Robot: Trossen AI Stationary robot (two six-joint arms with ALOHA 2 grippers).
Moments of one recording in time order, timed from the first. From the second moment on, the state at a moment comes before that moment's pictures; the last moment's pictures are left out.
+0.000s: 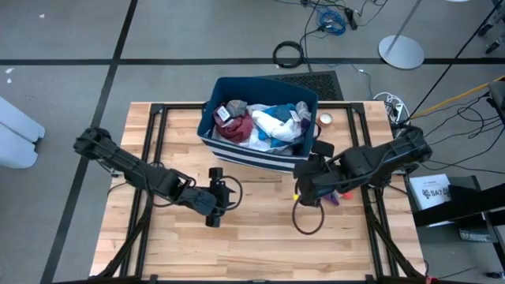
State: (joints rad) left arm -0.44 1.39 1.07 -0.48 -0.42 -0.13; right arm 0.40 1.58 1.79 -1.49 0.46 0.56
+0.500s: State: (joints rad) left arm -0.43 1.41 1.07 -0.48 -0.42 -0.10; right arm 0.08 1.58 1.52 -1.42 0.65 0.49
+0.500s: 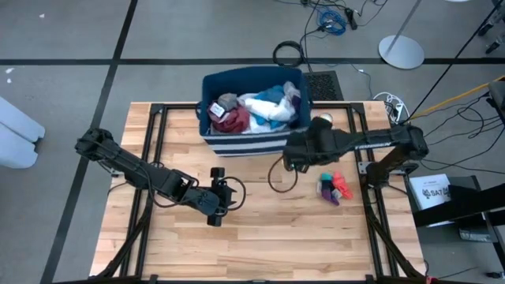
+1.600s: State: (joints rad) left arm -0.43 1.41 1.07 -0.48 -0.37 -0.10; right arm 0.25 1.55 0.76 -0.94 0.00 0.81
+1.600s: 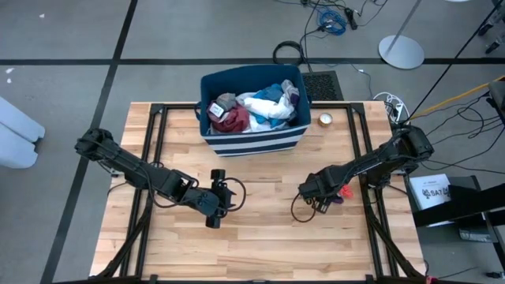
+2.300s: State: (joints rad) left arm -0.43 1.41 1.07 -0.44 -0.37 -0.10; right arm 0.38 1.56 1.17 -0.56 0.11 0.50
